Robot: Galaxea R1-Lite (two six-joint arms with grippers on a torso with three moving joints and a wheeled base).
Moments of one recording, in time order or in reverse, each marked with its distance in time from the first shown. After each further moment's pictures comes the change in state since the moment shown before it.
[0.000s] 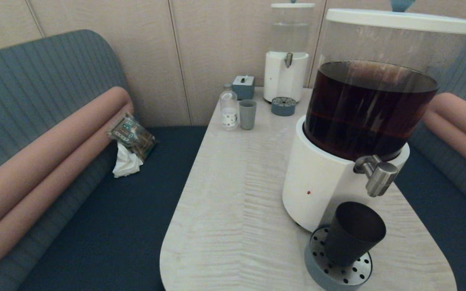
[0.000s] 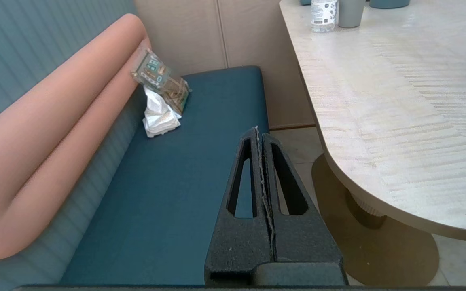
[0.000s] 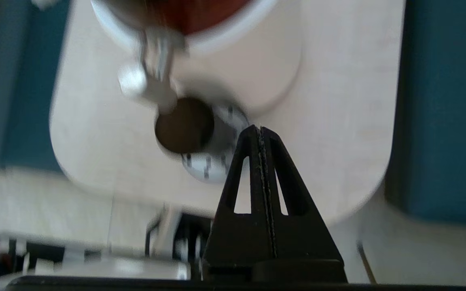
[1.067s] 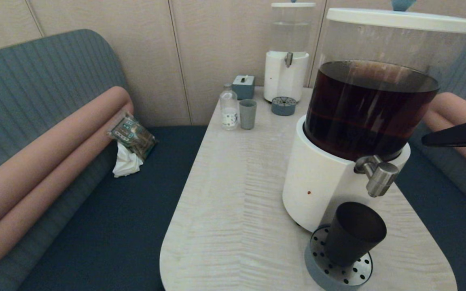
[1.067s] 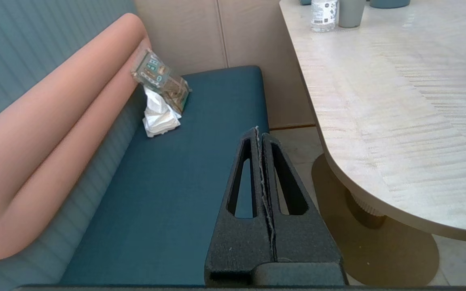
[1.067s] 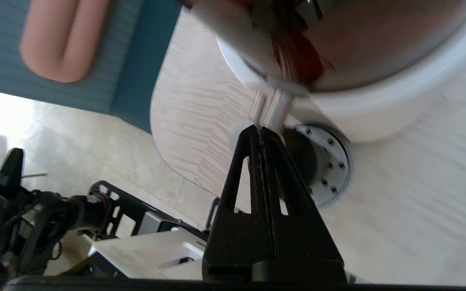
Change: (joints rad) left arm 0.000 0.000 0.000 0.000 0.000 0.000; right arm -0.008 0.224 -0.104 -0.109 0.386 -0.005
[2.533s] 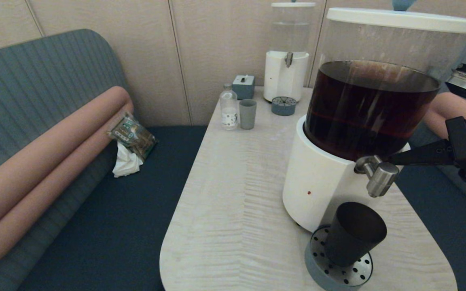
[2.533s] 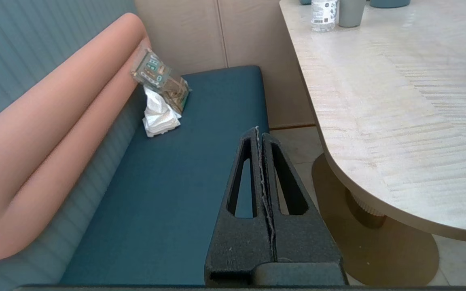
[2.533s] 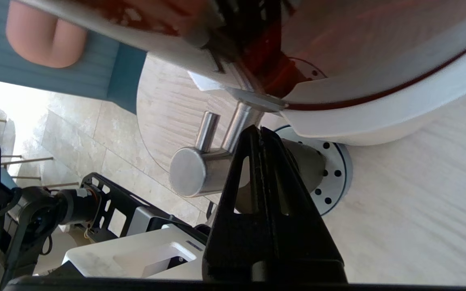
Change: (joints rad) left arm 0.000 0.000 0.000 0.000 0.000 0.001; right arm -0.045 0.077 0.163 -0.152 0.076 -0.046
